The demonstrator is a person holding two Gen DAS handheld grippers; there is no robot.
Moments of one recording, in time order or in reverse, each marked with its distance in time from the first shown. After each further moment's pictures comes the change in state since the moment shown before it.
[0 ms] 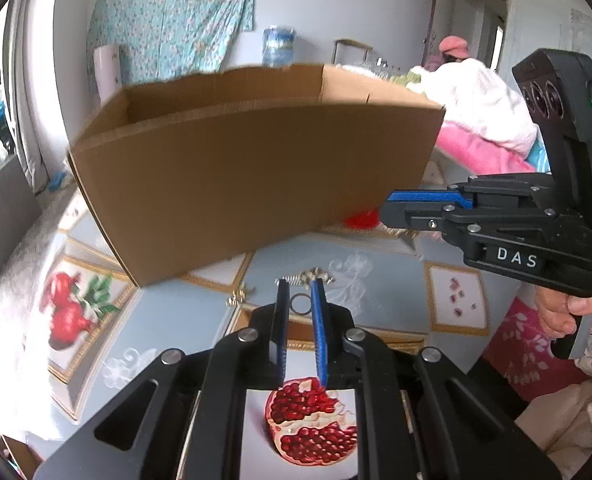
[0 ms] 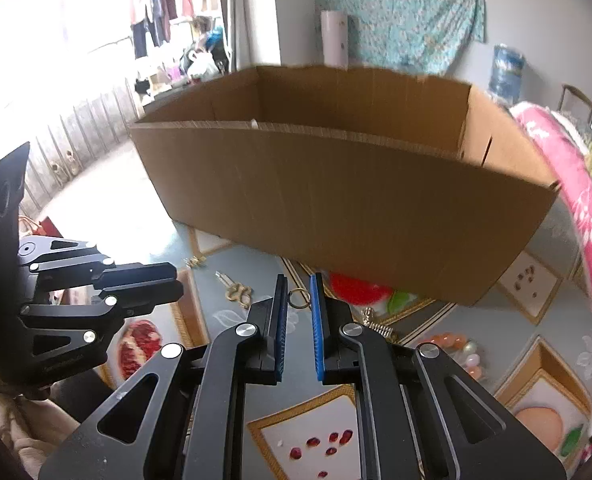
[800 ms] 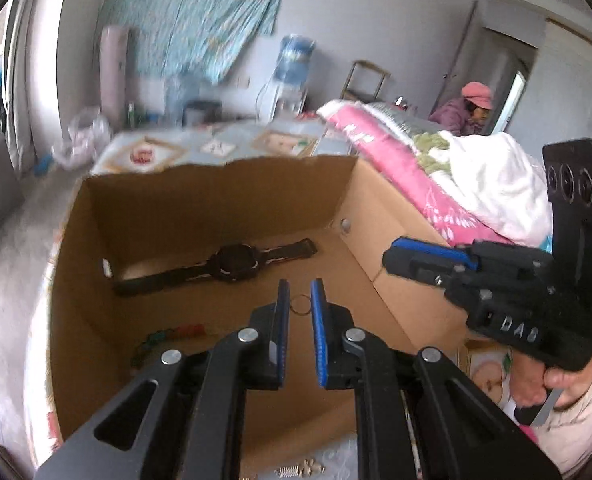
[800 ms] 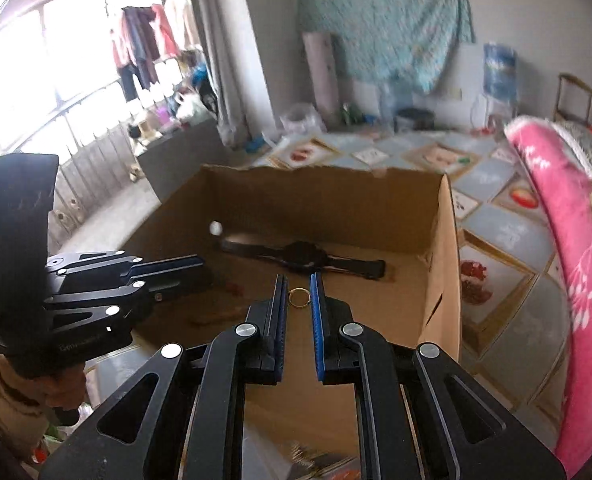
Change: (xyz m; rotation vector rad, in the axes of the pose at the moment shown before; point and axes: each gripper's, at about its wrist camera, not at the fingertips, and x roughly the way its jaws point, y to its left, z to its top) left arm 0.072 0.048 0.160 -0.189 0.026 -0.083; right arm 0.045 -0.078 0.121 0.117 0.007 0.064
